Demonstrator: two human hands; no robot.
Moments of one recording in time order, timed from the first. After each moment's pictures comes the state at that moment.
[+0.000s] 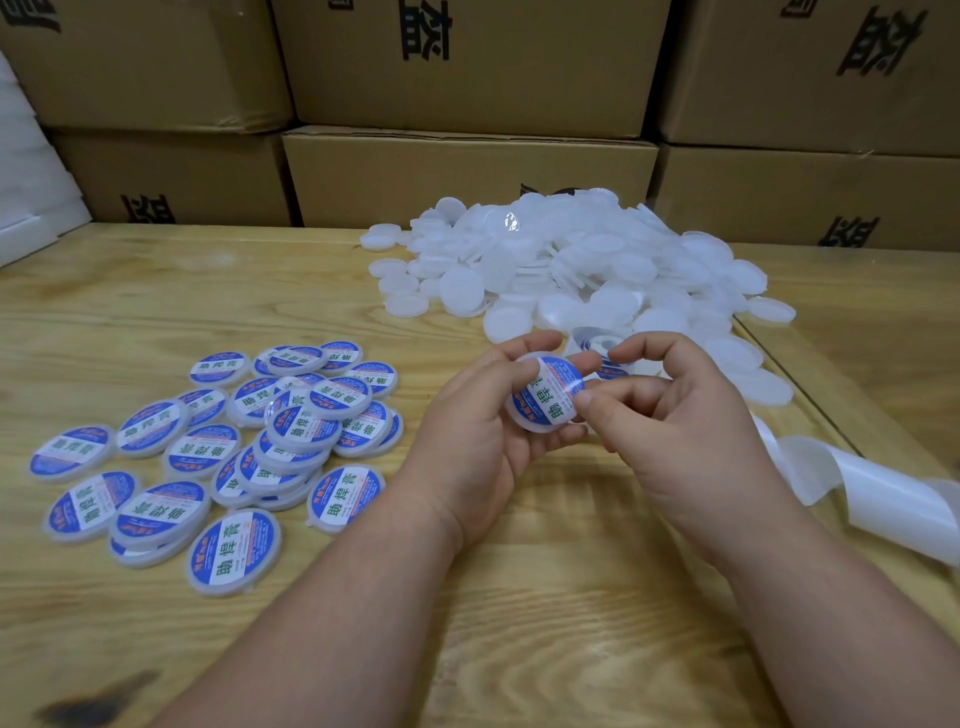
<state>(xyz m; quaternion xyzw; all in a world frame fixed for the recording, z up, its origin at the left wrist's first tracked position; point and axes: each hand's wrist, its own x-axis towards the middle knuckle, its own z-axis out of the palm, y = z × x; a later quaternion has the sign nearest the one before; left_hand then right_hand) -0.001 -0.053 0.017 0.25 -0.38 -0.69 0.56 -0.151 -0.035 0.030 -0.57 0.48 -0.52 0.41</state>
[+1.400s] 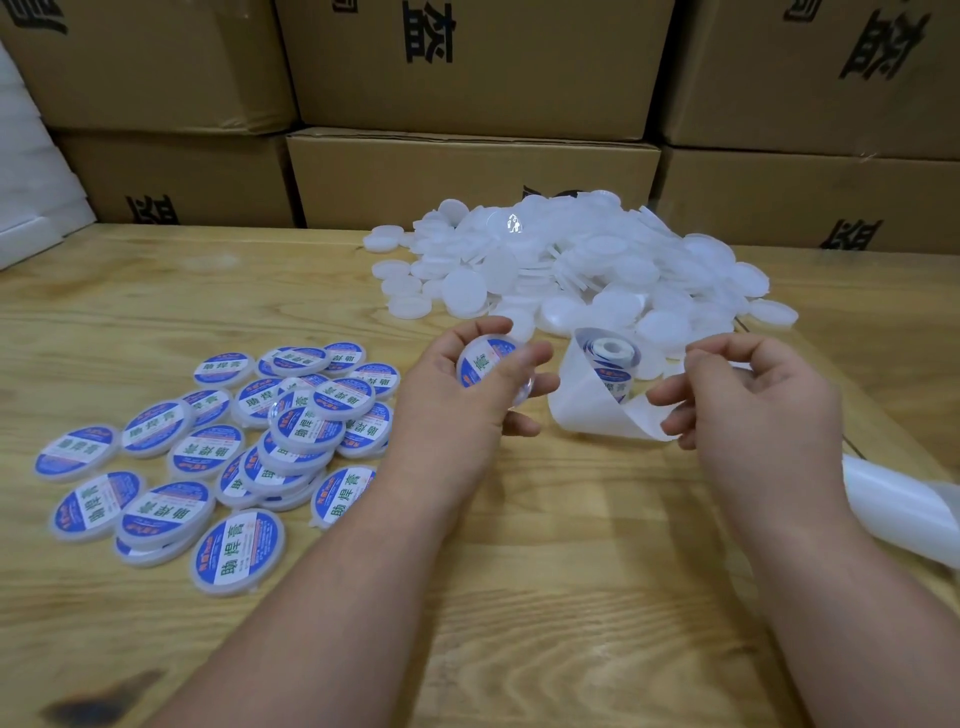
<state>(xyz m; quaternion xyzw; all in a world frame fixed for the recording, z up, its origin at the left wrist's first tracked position) 0.012 -0.059 0.015 0.39 -0.44 -0.50 0.63 -0.176 -0.043 0.031 -0.47 0.57 -0.62 0.27</state>
